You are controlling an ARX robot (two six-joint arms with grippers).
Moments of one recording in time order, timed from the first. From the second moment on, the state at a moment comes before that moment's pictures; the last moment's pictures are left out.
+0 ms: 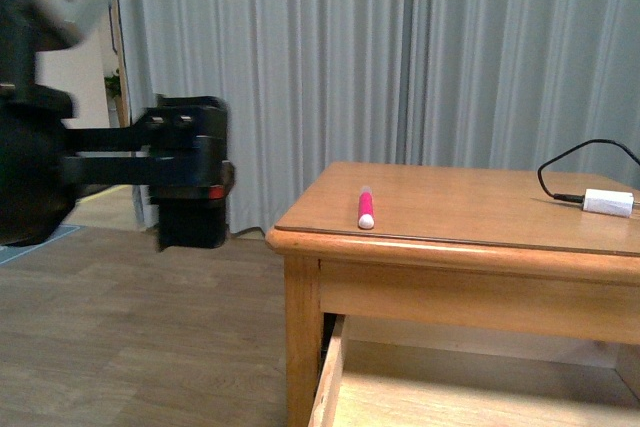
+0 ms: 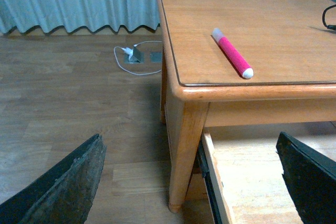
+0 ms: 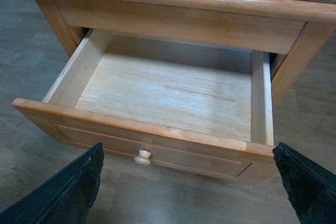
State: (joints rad) left arm -0.40 1.29 0.73 0.43 -0.15 -0.04; right arm 0.34 0.58 0.54 -0.42 0.25 0.14
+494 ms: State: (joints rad) left arm -0.45 1.84 1.42 0.16 -0.12 -0.05; right arm 0.34 0.58 0.54 -0.42 0.25 0.14
